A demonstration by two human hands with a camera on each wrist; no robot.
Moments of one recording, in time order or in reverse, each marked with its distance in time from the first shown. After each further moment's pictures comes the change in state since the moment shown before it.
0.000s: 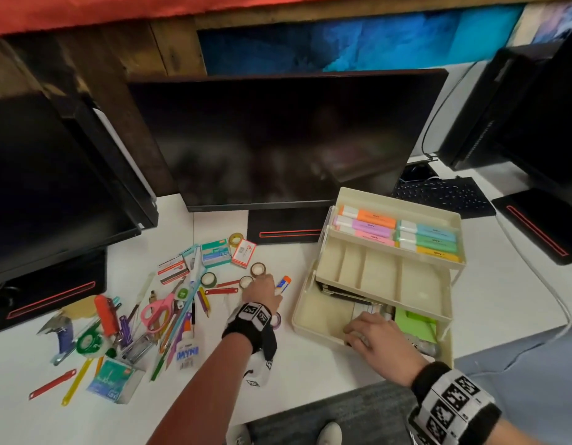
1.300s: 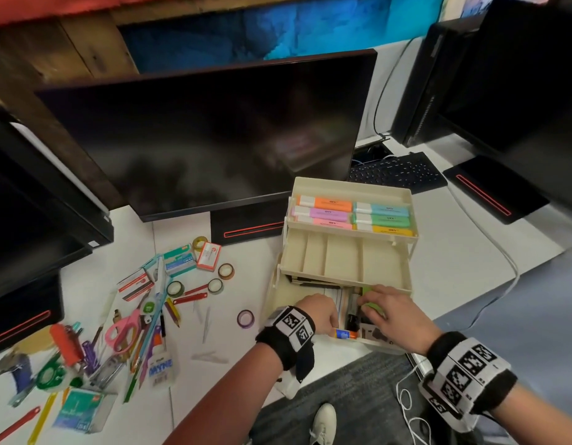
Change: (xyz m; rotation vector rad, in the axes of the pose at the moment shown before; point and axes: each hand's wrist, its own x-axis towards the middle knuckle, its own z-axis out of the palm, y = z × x) left_hand -0.050 0.125 0.023 0.097 -0.475 0.636; right_hand -0.032 0.053 -0.033 0.076 0.102 0.131
